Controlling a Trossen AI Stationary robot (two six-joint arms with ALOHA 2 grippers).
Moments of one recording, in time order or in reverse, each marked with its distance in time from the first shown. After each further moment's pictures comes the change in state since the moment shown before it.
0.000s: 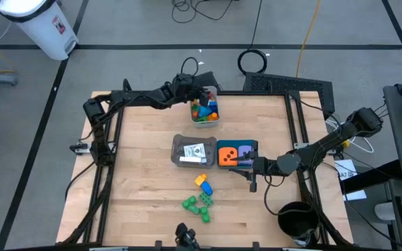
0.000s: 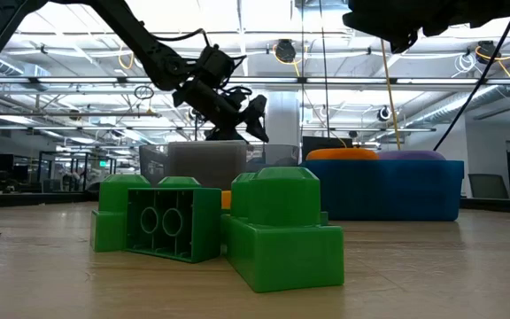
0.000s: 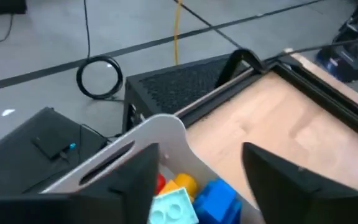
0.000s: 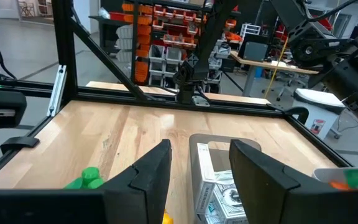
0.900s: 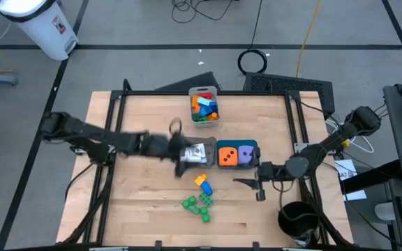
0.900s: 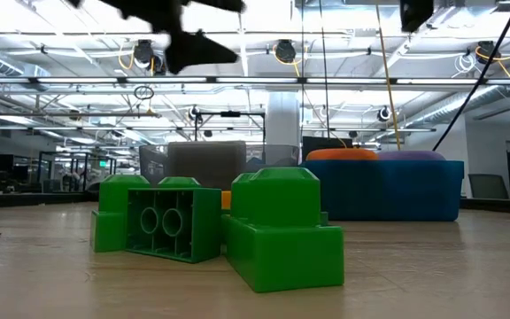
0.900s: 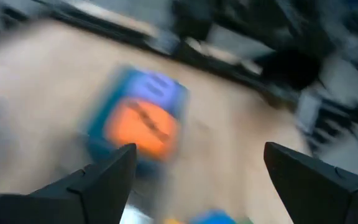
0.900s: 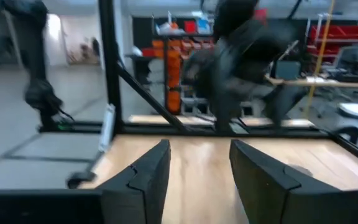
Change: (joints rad) left arm -0.703 -0.539 -0.348 -0.123 -0.110 -0.044; right arm 0.097 0.000 0.000 0.134 -0.025 0.057
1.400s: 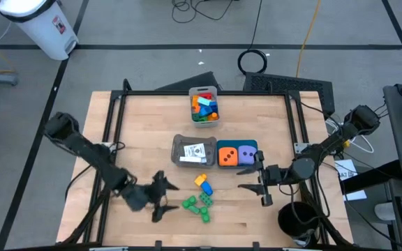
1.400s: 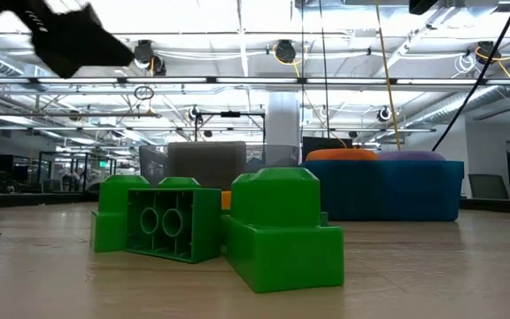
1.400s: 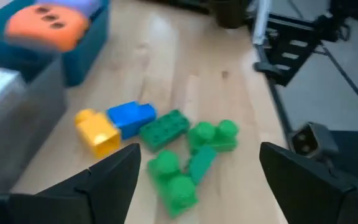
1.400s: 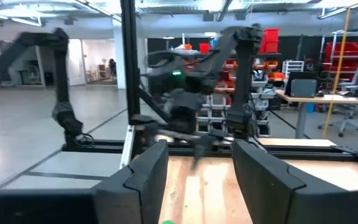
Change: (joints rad) left arm -0.560 0.091 -0.145 0.046 -0.388 -0.192; right arm 0.067 0.000 0.000 0.101 0.003 -0.030
